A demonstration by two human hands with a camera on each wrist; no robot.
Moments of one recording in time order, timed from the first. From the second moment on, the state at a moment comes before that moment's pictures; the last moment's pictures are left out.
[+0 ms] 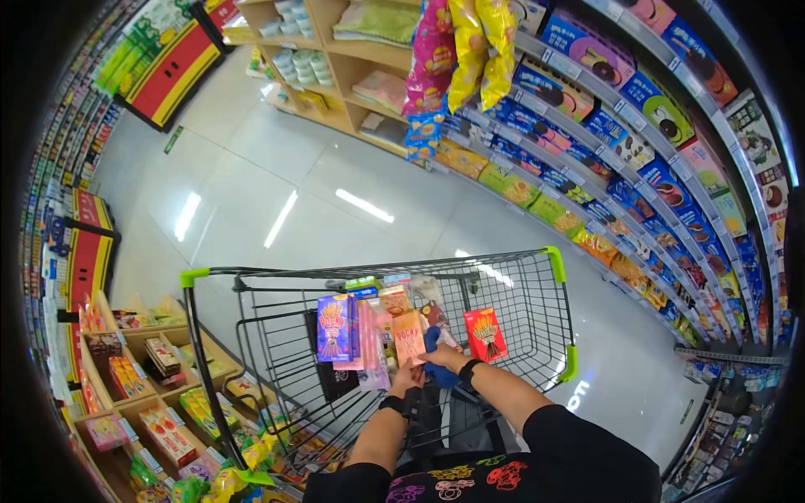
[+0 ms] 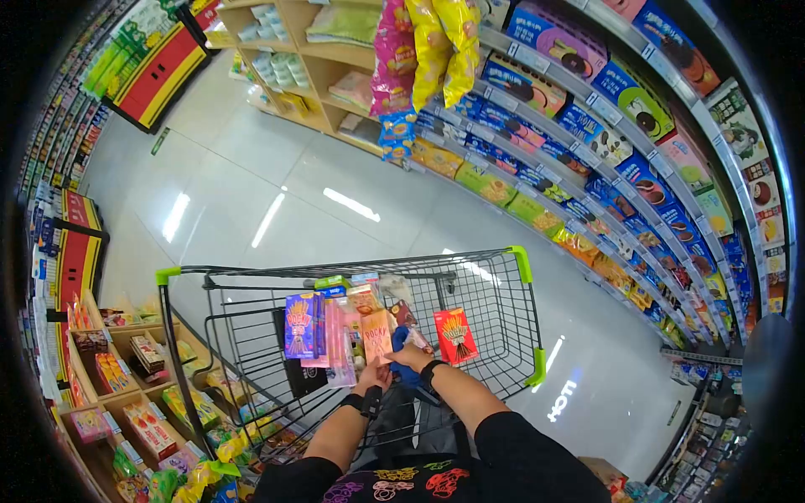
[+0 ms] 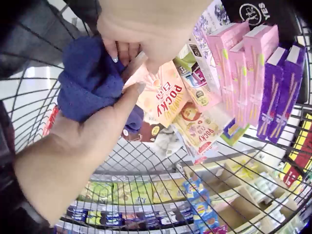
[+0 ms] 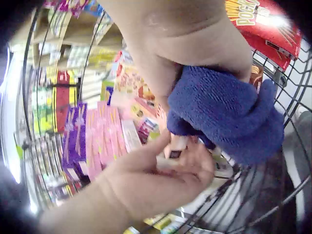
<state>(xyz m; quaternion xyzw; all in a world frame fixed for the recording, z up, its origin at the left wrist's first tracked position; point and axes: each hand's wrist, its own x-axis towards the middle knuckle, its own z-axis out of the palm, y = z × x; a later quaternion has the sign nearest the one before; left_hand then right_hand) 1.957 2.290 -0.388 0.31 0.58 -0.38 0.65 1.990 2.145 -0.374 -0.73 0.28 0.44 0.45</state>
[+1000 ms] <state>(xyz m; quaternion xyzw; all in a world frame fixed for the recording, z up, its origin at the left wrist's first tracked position) 1.736 2.164 -0.025 0.25 0.14 -0.21 0.94 1.735 2.013 -0.018 -0.71 -0.05 0.18 0.68</state>
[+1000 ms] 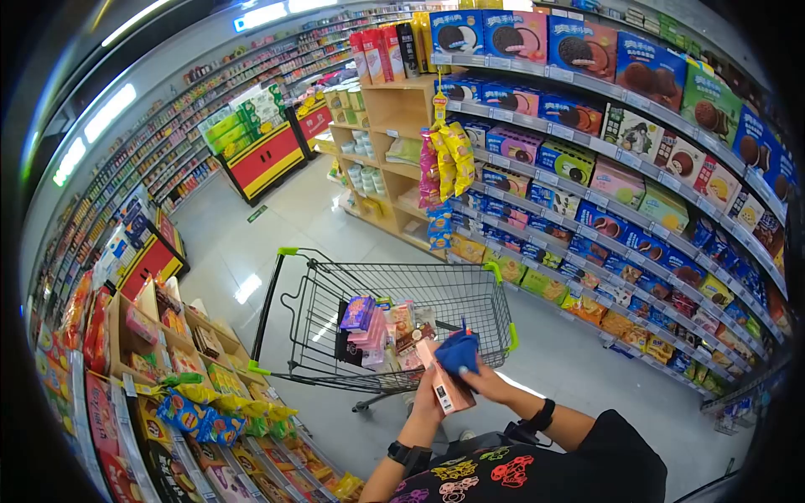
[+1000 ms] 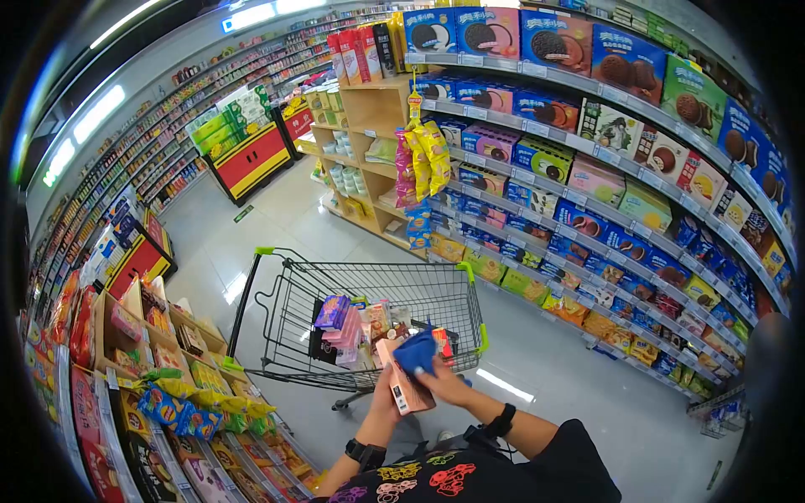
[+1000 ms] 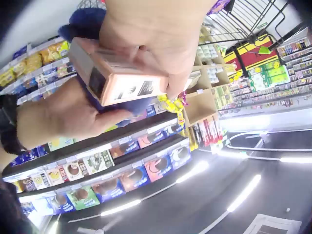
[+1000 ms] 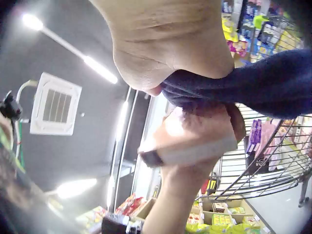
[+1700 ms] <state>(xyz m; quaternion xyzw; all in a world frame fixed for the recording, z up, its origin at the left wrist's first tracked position) 1.664 2.152 0.007 0.37 0.03 -0.24 0.90 1.664 2.028 0.008 -0.75 -0.30 0.06 0.58</state>
